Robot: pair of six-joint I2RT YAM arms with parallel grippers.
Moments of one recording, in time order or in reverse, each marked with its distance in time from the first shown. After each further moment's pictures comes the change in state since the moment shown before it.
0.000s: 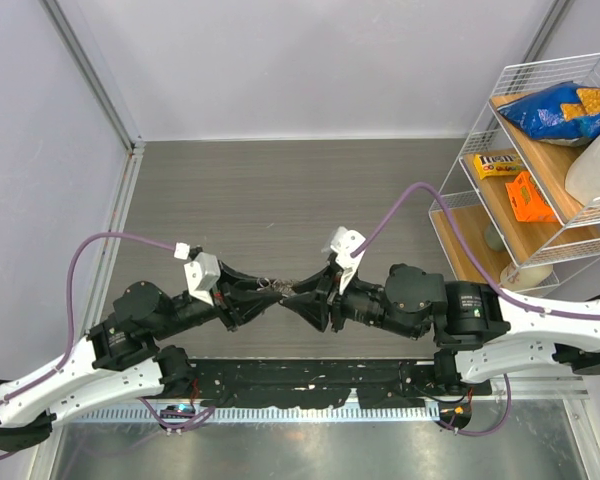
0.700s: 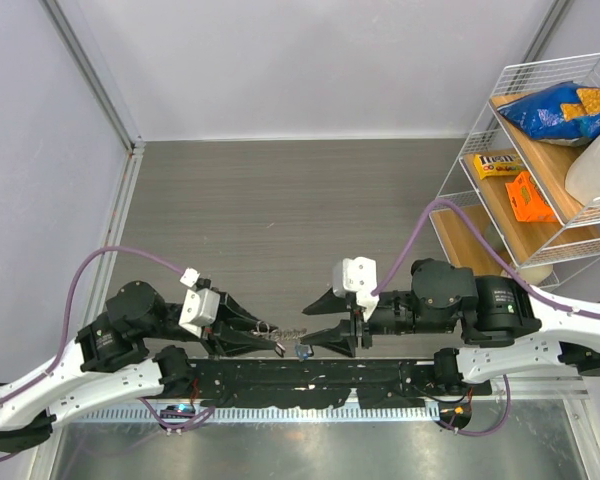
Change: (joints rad) left arm 0.003 -0.020 0.059 -0.157 0.440 0.099; right arm 0.000 -0.050 0.079 -0.177 -0.314 -0.262
